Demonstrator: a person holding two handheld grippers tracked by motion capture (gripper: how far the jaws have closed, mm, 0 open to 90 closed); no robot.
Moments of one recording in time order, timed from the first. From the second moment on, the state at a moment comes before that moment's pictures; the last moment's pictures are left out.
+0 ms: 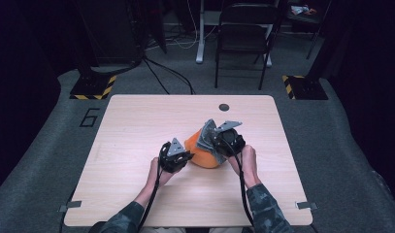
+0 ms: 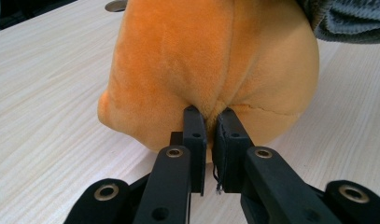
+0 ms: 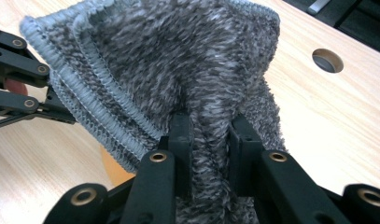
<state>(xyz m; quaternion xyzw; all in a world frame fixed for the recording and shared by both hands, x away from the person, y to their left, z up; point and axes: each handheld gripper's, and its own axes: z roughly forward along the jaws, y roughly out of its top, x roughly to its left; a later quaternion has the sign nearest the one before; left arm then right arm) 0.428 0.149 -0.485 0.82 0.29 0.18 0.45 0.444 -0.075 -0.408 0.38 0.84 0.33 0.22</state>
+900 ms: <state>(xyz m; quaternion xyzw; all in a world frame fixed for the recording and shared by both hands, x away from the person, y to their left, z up) 0.429 0.150 -0.485 0.83 0.30 0.17 0.45 0.460 -0.114 -0.463 0.46 0.84 0.26 0.17</state>
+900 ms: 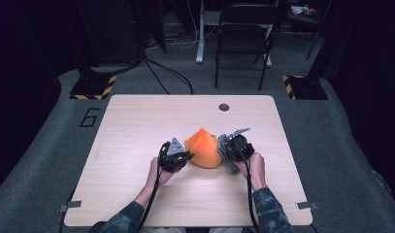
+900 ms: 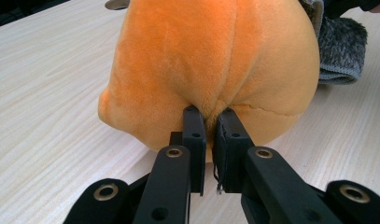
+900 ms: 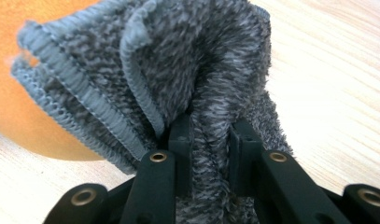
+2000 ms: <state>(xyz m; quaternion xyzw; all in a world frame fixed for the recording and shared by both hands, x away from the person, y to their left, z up) 0.429 0.150 -0.486 0.82 0.30 0.17 0.45 0.453 -0.092 -0.421 0.41 0.84 0.29 0.19</state>
